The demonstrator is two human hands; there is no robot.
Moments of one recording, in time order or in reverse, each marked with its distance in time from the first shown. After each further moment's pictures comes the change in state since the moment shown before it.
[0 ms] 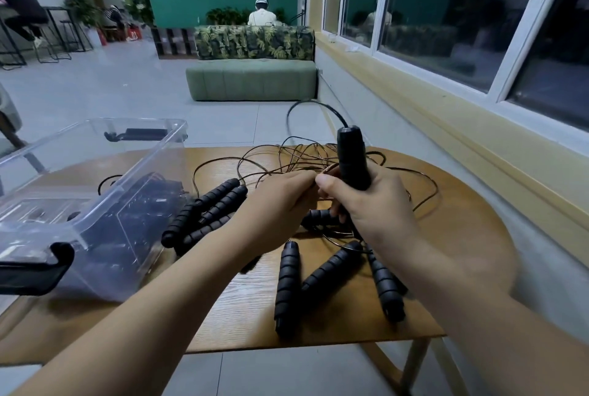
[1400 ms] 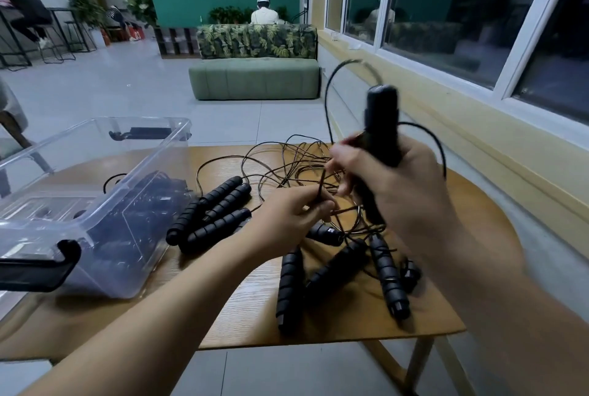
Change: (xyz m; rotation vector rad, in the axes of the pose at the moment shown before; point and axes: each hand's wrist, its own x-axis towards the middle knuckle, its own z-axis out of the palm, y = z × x) left_hand -0.007 0.003 0.019 -0.209 -0.056 -0.179; right_hand -0.006 -0.039 -0.011 0.155 -0.065 -0.123
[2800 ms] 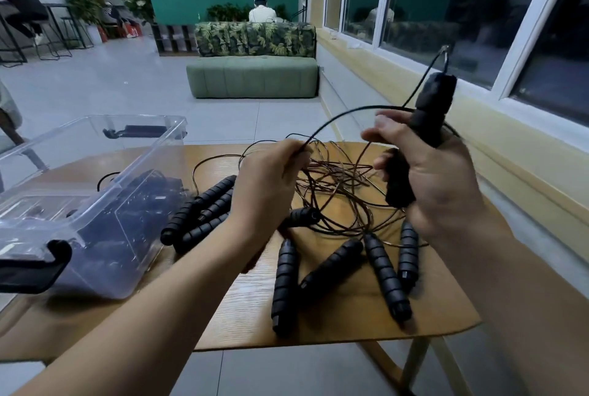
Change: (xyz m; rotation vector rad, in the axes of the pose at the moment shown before) left_hand 0.028 -0.003 -0.018 0.121 0.490 0.079; right_hand 0.022 0.008 -0.030 0.181 0.232 0.104
